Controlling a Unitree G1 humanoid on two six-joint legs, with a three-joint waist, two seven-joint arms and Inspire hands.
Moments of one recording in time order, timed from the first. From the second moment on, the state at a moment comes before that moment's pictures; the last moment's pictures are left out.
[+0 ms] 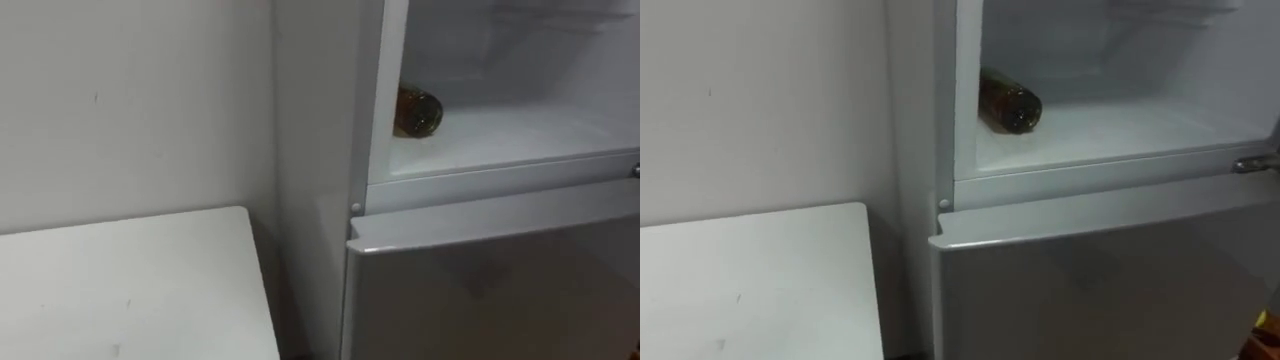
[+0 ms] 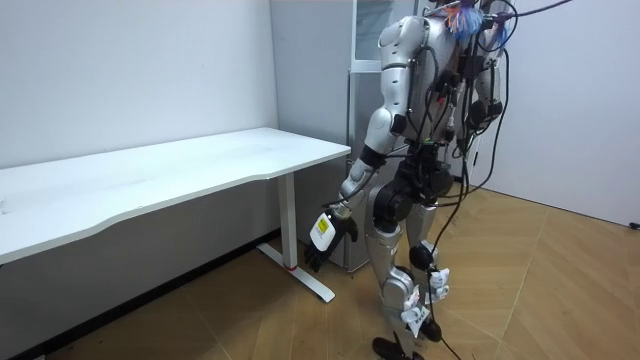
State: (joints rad) left arm 0.29 0.24 0.15 1.03 0.14 -0.01 0.10; right arm 0.28 -0.27 -0.44 0.35 0.68 -0.11 -0.48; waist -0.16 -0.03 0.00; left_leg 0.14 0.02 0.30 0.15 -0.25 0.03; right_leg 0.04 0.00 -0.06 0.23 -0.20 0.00
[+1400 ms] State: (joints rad) left arm 0.31 0.26 0.13 1.09 0.17 0.00 0.12; right arm 0.20 -0.38 -0.65 -0.26 0.43 -0.16 -0.94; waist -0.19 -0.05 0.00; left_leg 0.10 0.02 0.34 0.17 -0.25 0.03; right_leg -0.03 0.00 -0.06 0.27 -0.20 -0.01
